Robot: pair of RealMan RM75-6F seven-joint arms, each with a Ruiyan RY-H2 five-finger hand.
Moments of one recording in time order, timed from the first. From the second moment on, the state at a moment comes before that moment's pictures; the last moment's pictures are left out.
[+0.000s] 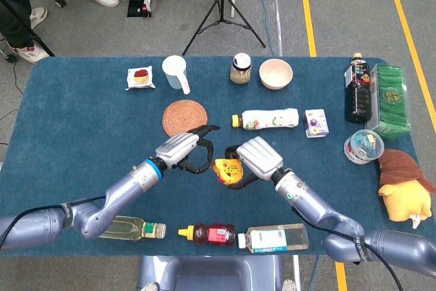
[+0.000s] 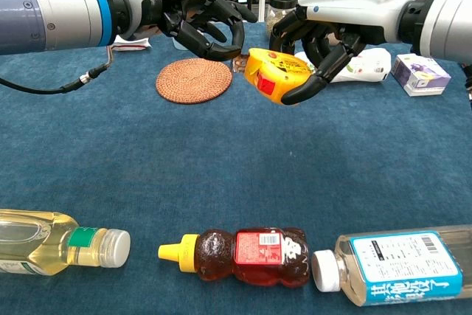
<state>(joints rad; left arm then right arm) -0.97 -1.41 -0.26 -1.63 1.10 0.68 -0.23 0.85 -1.34 0.18 -1.65 -1.30 0.87 -0.09</state>
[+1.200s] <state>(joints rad) -0.93 -1.34 -0.23 -1.65 1.16 0.68 -0.23 0.82 -1.30 0.16 -1.62 -1.32 0.87 -0.04</state>
